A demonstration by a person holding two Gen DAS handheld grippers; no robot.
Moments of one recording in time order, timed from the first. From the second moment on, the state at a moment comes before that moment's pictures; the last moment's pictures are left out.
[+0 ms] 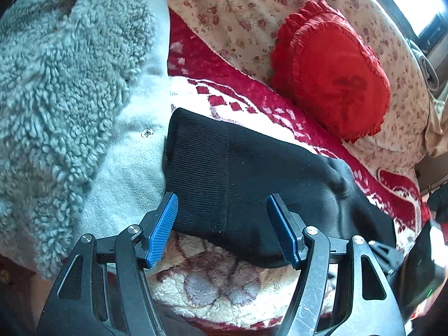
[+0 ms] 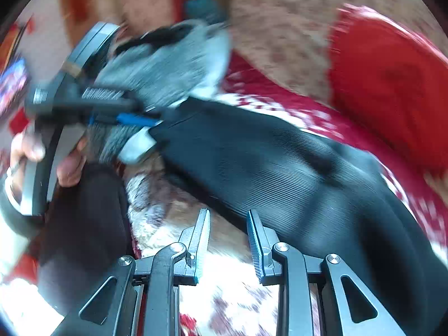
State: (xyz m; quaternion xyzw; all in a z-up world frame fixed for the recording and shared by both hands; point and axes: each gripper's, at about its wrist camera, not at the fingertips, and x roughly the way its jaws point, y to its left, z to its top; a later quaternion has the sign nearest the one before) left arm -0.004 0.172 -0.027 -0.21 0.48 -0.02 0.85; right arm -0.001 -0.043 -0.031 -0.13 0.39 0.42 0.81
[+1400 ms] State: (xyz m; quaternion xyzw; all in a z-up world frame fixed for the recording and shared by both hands) left arm 0.021 0.067 -0.016 -0.08 0.47 -0.10 0.87; right arm 0.075 -0.083 -0.023 -0.06 0.42 0.28 0.86
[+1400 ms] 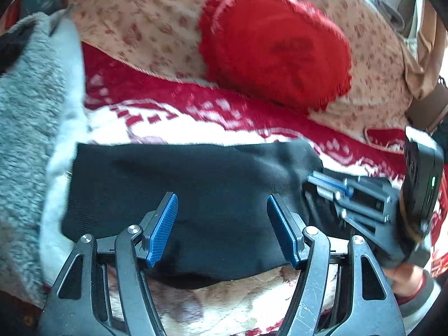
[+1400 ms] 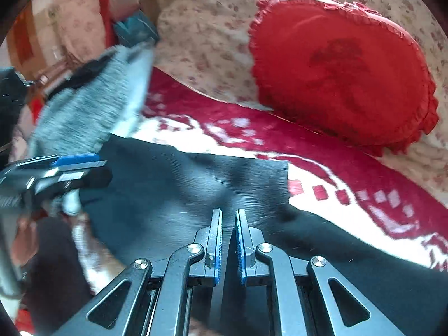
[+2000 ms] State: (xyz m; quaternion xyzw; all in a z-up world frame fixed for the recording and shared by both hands) left arm 0.024 0.063 -0.039 -0.06 0.49 -0.08 0.87; right arm 0.100 -0.091 -0.036 -0.04 0.45 0.26 0.85
